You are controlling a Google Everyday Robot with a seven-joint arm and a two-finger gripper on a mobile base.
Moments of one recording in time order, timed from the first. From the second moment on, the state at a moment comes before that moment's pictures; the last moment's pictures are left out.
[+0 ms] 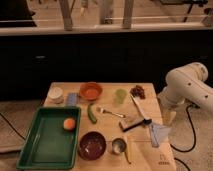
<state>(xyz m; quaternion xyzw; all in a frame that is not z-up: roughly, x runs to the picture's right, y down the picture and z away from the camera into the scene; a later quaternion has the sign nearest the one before) 0.292 0.111 0.682 -0.28 0.02 0.03 0.96</state>
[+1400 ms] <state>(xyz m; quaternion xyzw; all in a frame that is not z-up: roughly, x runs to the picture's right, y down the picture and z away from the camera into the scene) 0.195 0.143 0.753 -0.29 0.00 -0.07 0.96</state>
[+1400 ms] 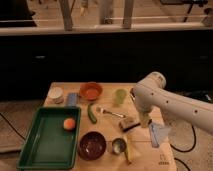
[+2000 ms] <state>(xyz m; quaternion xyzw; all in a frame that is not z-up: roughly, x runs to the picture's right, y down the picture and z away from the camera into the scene) 0.160 0.150 0.770 -0.29 -0.01 -0.09 0.95</state>
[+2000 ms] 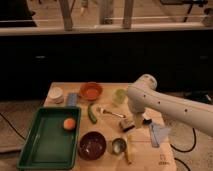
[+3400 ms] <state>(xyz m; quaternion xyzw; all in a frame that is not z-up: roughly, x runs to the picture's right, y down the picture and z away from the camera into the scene) 0.111 0.151 0.797 -0.29 -0.04 -0.12 0.95</state>
